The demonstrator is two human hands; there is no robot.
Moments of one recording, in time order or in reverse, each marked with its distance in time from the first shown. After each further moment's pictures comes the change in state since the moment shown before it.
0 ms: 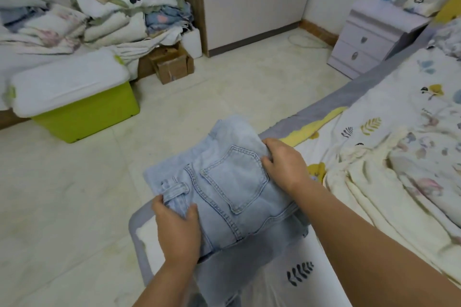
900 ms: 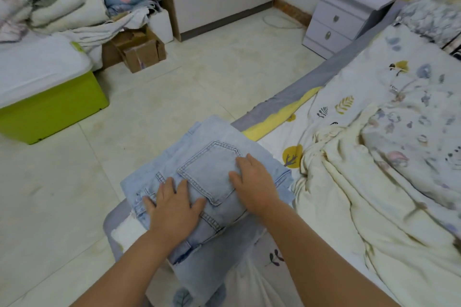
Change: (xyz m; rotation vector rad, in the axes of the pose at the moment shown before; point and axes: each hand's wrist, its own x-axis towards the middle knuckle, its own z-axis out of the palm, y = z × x) left_hand 0.028 0.003 0.025 0.930 -0.538 0.408; right_hand -0.045 -0.008 0.042 0.090 -0.210 0.242
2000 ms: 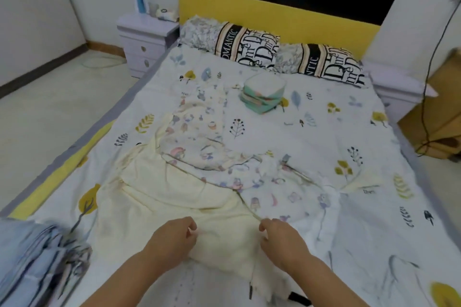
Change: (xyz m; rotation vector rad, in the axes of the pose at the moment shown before) left_hand -0.141 0.369 0.110 0.100 -0.349 0.804; right_hand -0.320 0.356 -0.145 -0.038 0.147 0.655
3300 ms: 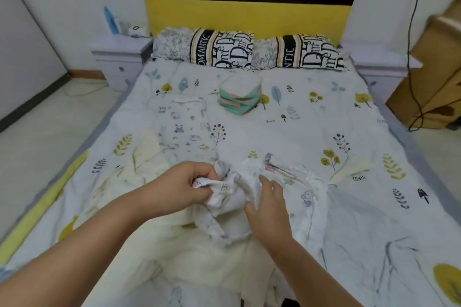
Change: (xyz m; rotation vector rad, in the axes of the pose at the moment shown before) left_hand 0.019 0.142 -0.098 -0.308 -0.148 0.443; right_hand 0.015 0.016 -0.042 0.610 0.421 0.134
